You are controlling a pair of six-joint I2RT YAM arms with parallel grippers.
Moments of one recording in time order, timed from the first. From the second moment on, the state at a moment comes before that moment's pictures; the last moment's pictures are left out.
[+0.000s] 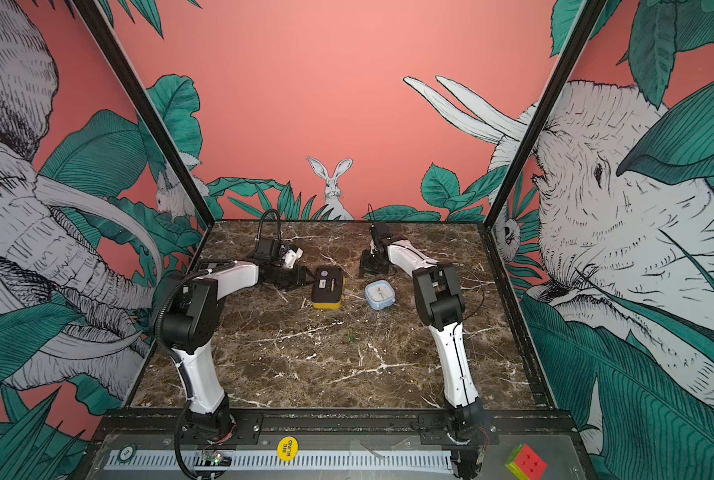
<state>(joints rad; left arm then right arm) -0.25 1.93 1.23 -0.31 0.61 -0.31 0.38 2.34 1.88 -0.65 -0.31 0.53</state>
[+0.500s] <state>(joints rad) -0.25 1.93 1.23 -0.31 0.61 -0.31 0.37 2.32 1.78 -0.49 -0.39 0.60</state>
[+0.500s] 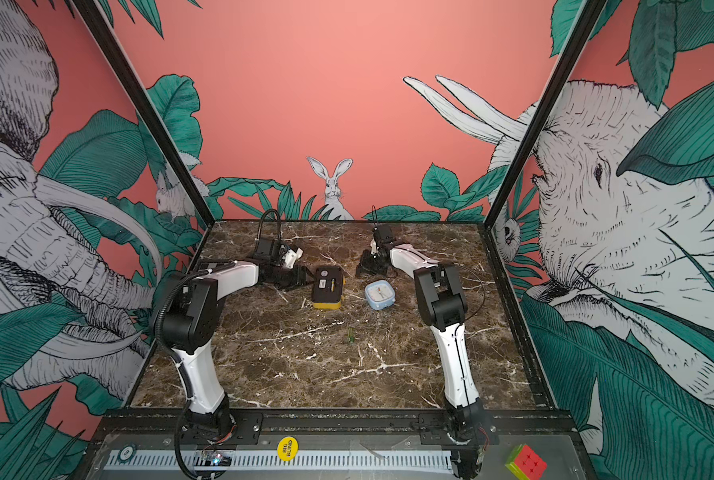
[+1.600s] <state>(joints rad) -0.25 1.93 1.22 -0.30 0.61 -0.31 0.35 2.12 1.63 -0.42 -0.52 0.65</state>
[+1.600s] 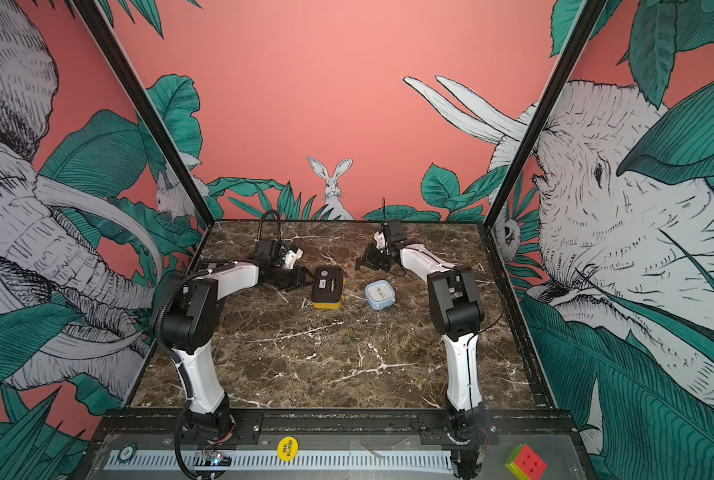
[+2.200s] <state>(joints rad) -0.25 1.93 1.19 -0.28 0.63 -0.31 0.54 2.05 1.60 -0.49 -0.48 0.64</state>
